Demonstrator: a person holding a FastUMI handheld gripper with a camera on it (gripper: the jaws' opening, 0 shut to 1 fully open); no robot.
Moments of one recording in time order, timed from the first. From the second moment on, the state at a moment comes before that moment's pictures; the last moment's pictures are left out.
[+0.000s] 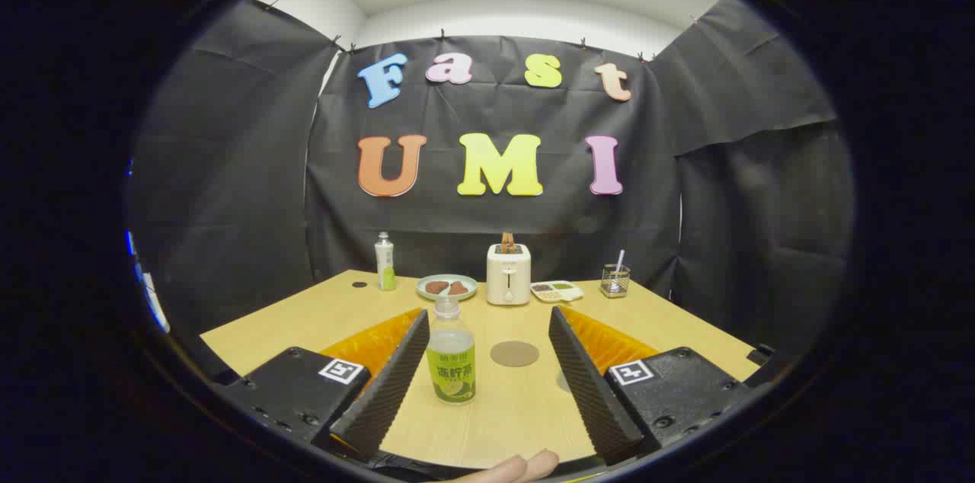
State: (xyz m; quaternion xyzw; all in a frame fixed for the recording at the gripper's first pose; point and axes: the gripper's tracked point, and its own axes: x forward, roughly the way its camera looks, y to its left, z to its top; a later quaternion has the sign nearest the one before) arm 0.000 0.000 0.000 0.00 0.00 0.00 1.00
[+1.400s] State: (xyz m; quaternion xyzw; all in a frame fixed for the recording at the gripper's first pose) arm 0.061 0.020 -0.068 0.00 0.03 -0.02 1.00
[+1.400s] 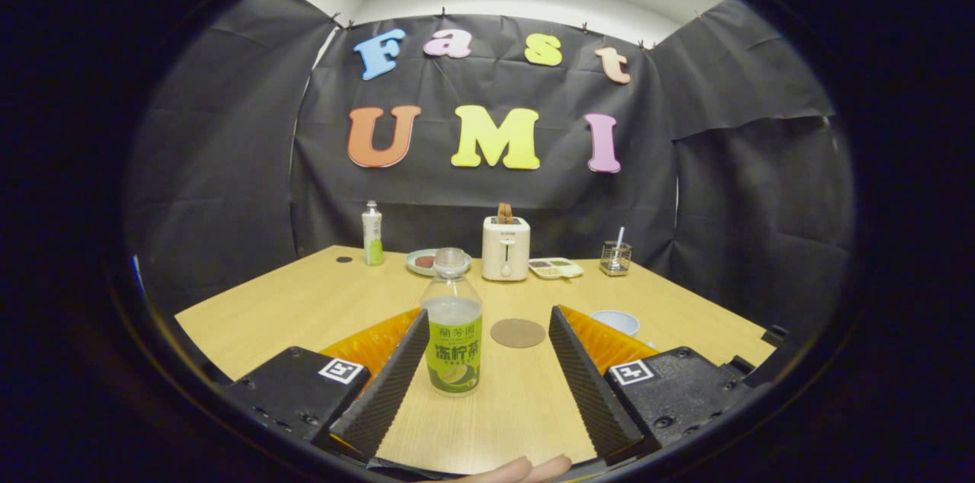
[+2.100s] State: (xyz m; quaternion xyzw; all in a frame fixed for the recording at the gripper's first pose) arm 0.138 0.047 -0.110 0.01 0.03 -0.03 1.00
